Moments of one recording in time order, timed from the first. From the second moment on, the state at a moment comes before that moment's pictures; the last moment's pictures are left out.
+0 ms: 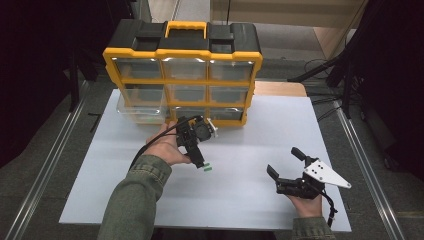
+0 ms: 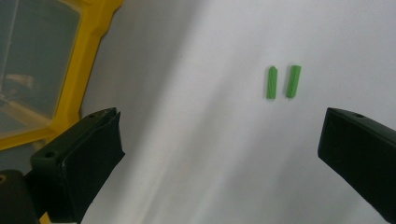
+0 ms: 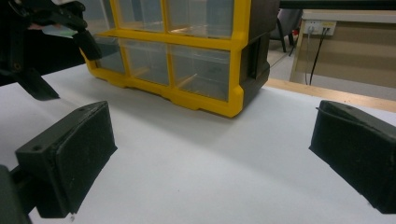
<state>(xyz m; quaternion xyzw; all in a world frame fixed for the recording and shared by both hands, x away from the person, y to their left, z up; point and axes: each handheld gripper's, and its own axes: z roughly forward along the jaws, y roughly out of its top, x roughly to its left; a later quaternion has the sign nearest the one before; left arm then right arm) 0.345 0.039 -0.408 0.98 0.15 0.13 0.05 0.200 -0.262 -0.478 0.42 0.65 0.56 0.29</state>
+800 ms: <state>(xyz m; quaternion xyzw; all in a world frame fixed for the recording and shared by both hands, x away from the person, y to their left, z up) 0.349 0.020 -0.463 0.98 0.14 0.13 0.02 0.201 -0.262 -0.478 0.42 0.66 0.55 0.29</state>
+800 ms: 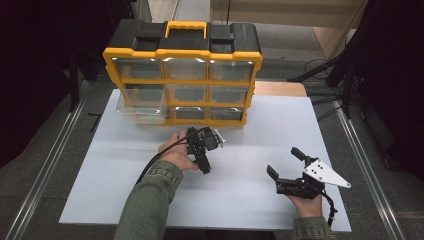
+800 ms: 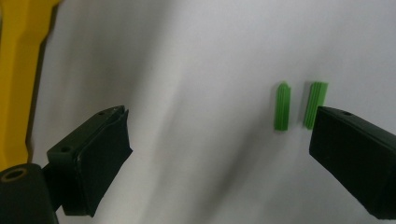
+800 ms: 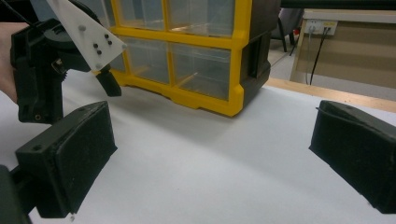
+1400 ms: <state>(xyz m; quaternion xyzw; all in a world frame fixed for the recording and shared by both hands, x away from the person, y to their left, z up) 0.350 0.021 -0.473 0.99 0.12 0.11 0.03 0.201 -0.262 -0.478 0.42 0.66 0.55 0.29</state>
